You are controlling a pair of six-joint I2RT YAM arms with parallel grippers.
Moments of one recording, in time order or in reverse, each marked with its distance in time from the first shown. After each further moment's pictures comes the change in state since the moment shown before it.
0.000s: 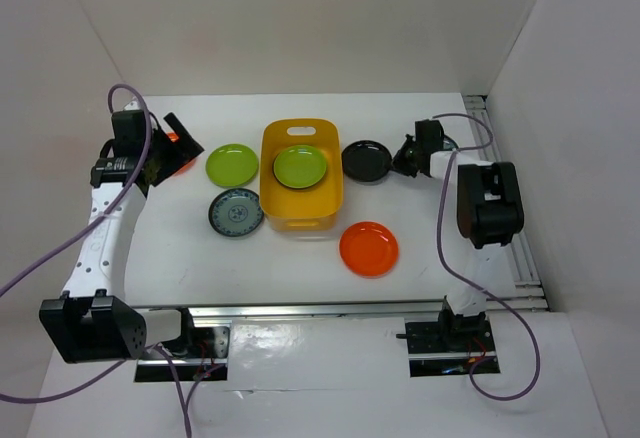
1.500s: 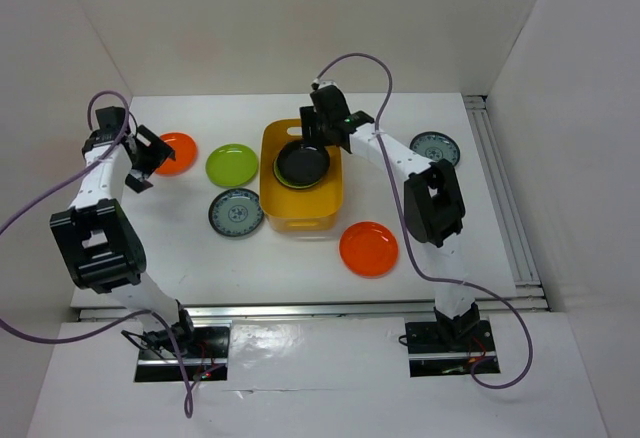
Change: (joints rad) left arm 0.251 0.428 0.123 0.007 0.000 -0.042; right arm 0.500 0.196 0.724 -0.432 0.336 -0.326
